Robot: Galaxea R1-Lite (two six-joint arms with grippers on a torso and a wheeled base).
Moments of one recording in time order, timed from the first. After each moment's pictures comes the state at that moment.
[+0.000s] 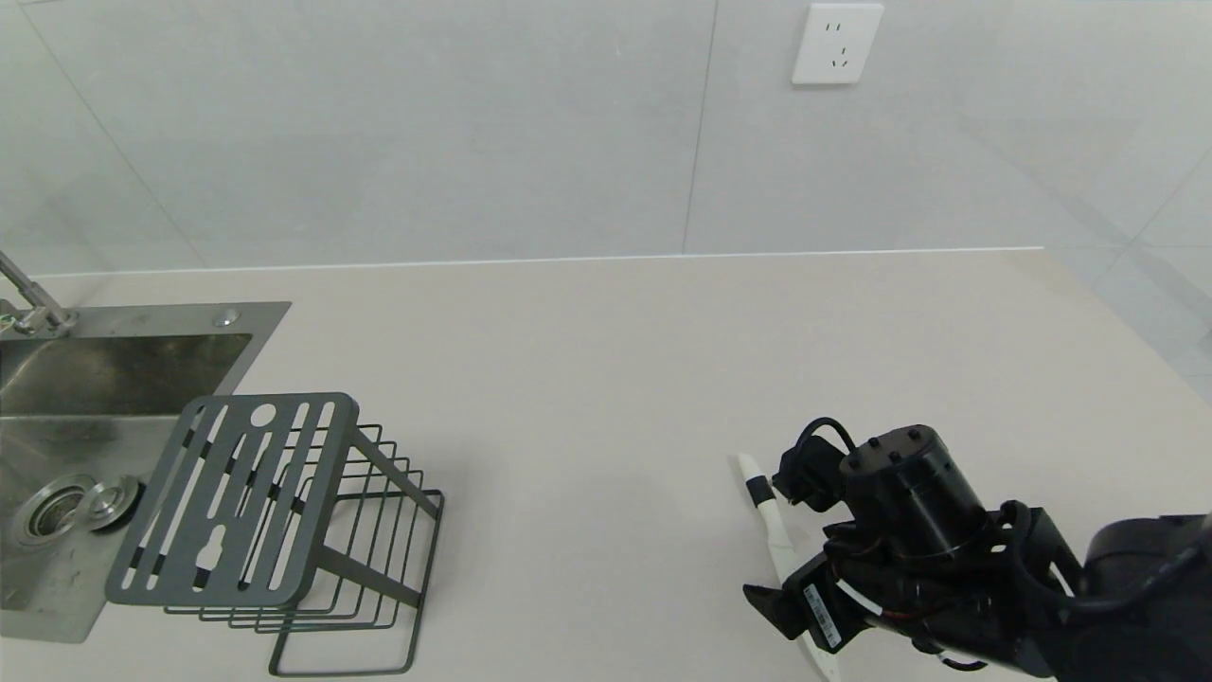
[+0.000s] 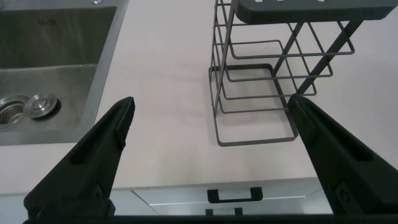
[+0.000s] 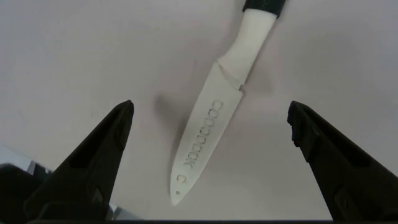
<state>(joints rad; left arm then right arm) 0.00 0.00 0.00 0.00 -0.03 0.02 0.72 1.80 -0.57 -0.34 -0.19 0.09</state>
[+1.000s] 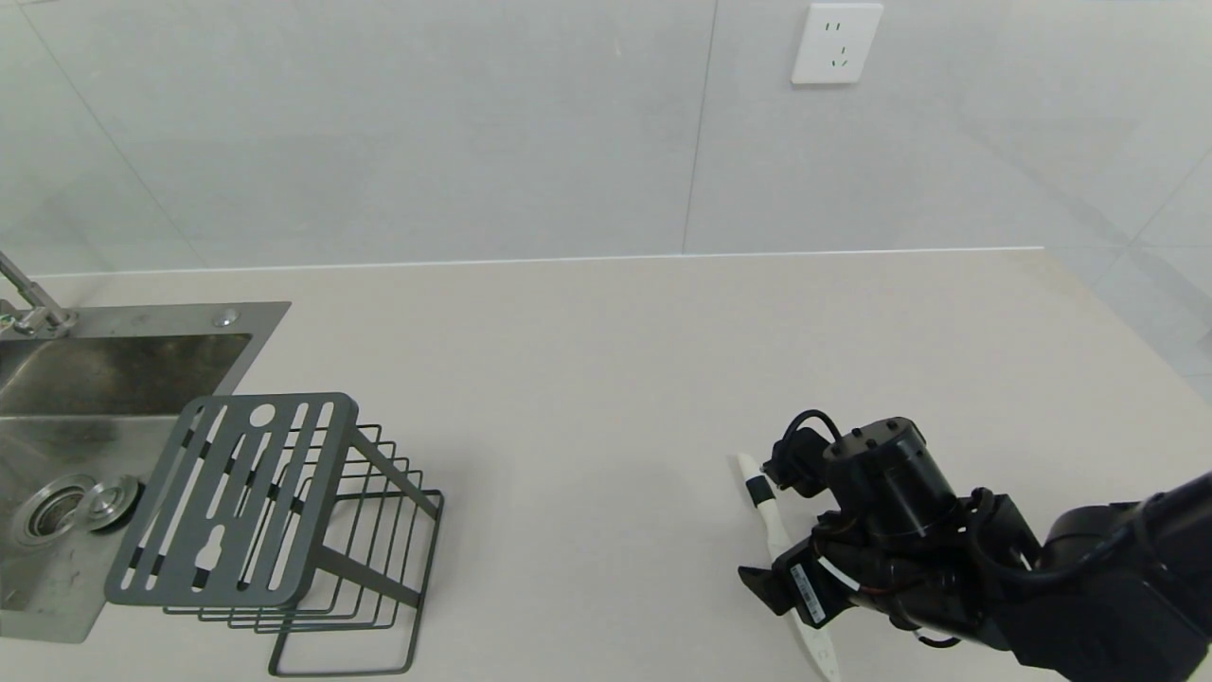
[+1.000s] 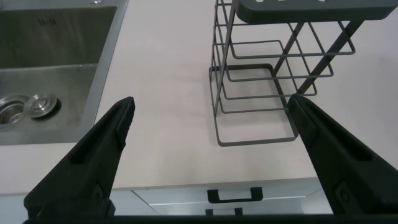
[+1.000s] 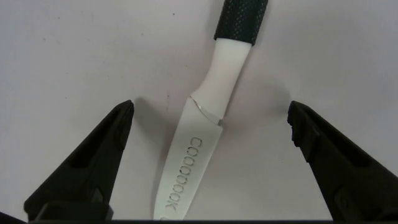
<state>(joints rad) 0.00 0.00 0.00 0.00 -0.03 0.02 0.68 1.87 -0.60 -0.39 -0.20 0.08</state>
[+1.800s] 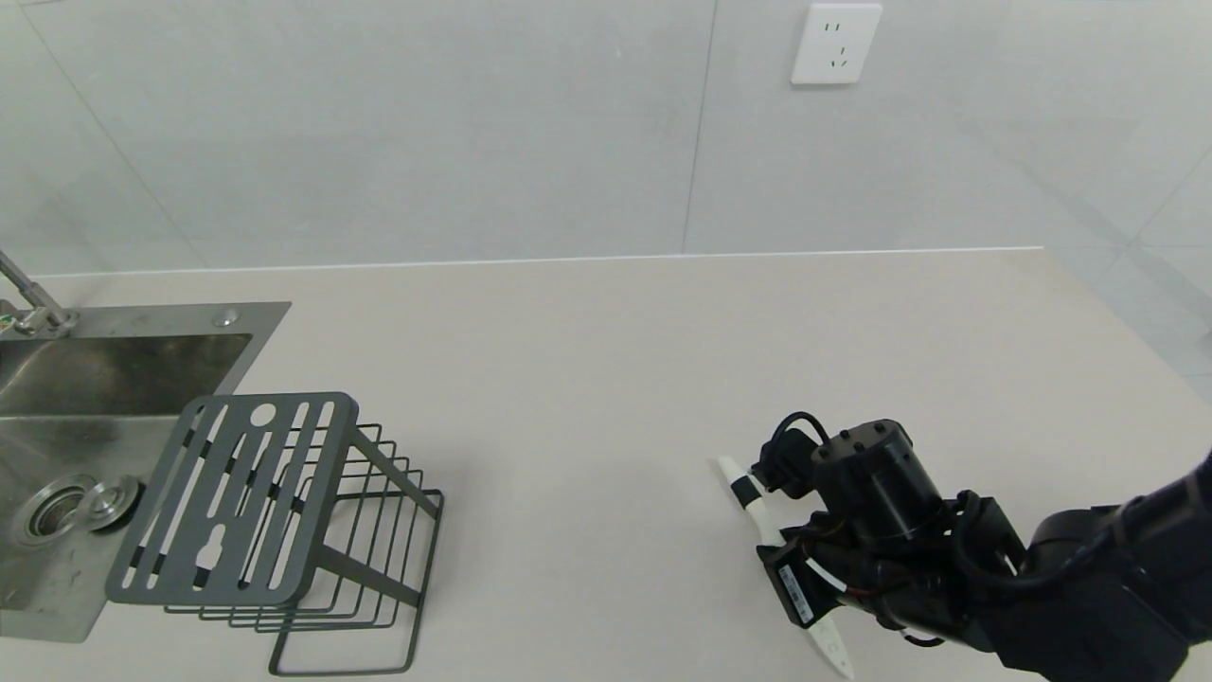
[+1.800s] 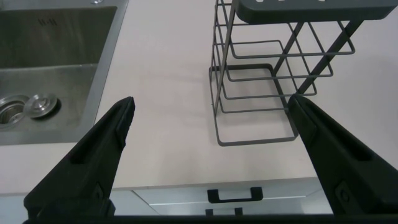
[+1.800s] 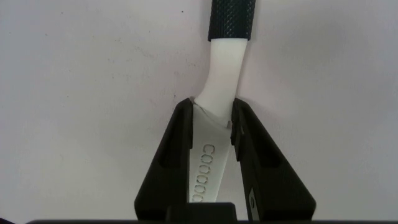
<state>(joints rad) 0.00 0.00 0.00 0.00 -0.03 0.02 0.69 1.89 -0.61 -0.42 -0.20 0.06</state>
